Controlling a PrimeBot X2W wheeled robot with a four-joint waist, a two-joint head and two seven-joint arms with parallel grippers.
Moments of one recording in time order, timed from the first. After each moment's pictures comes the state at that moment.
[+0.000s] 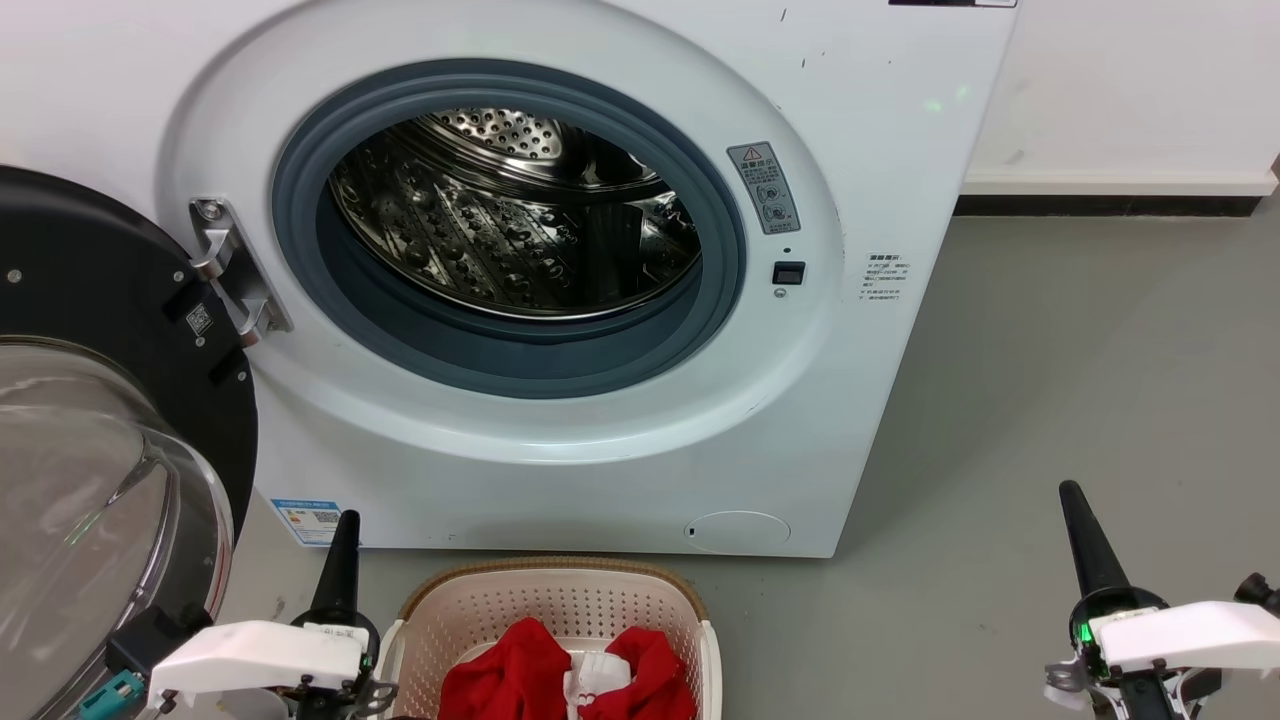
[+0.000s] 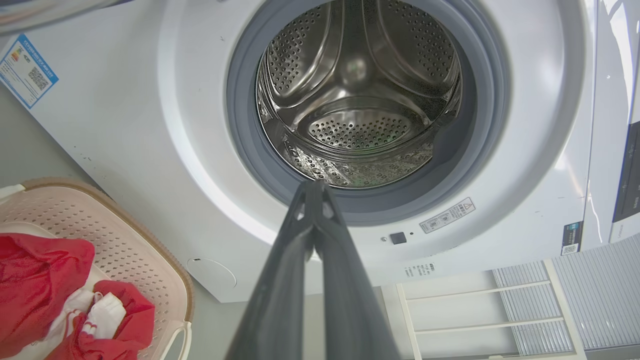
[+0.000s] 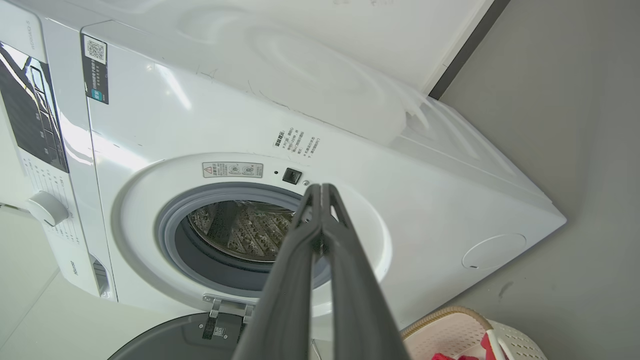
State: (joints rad) left arm -0.03 0.05 0.08 0.19 -1.16 -0.09 0.01; right arm -0.03 -0.07 -0.06 0.19 1.20 0.13 -0.02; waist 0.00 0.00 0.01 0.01
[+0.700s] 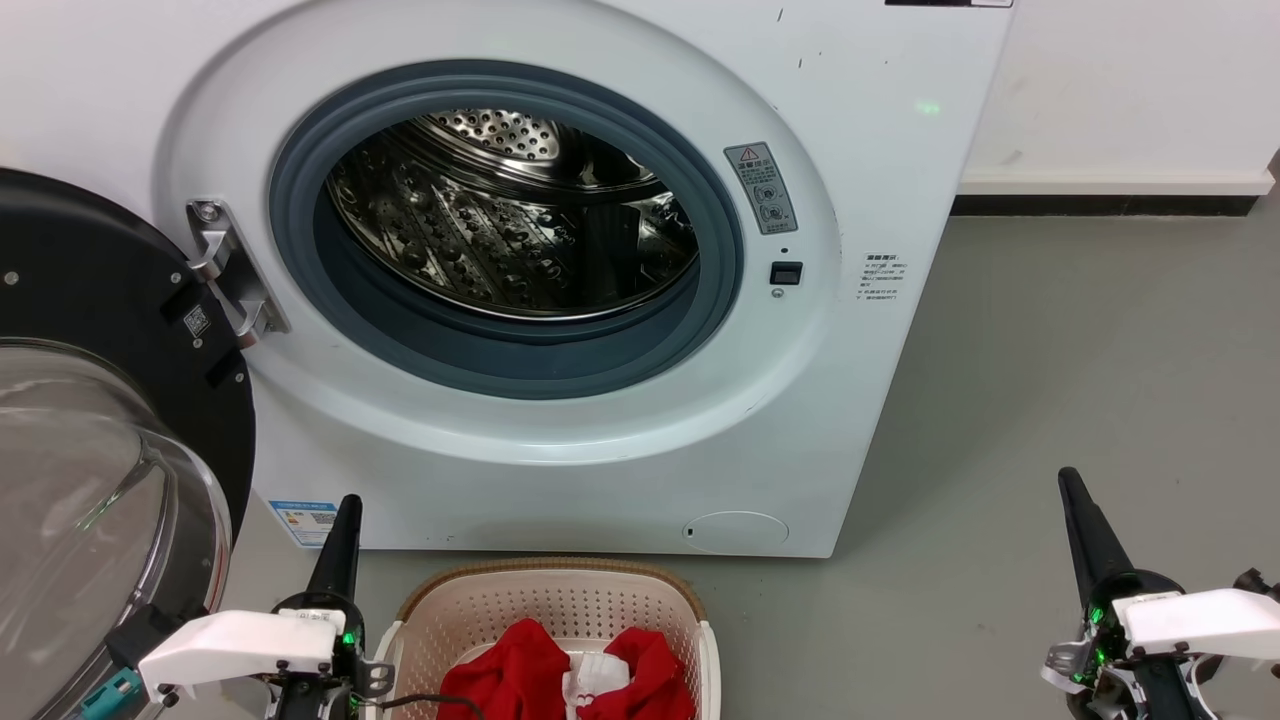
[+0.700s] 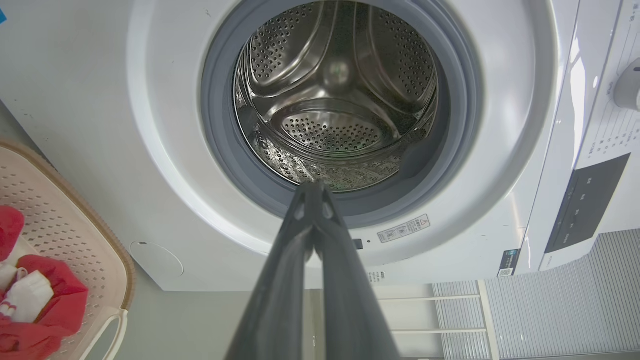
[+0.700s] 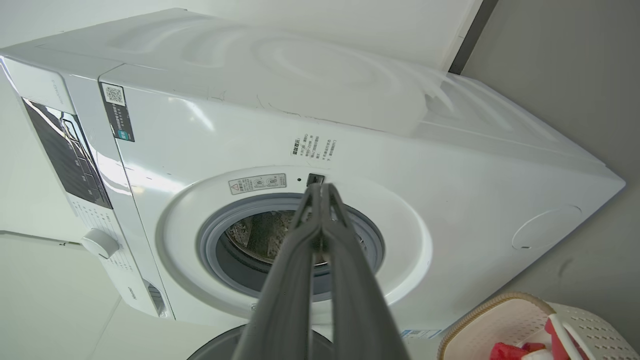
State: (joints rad) left arm -0.07 0.05 0.10 0.22 -1.36 -0.11 0.06; right arm -0.06 -0.07 -0.07 0.22 1.40 0.13 0.03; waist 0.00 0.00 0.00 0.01
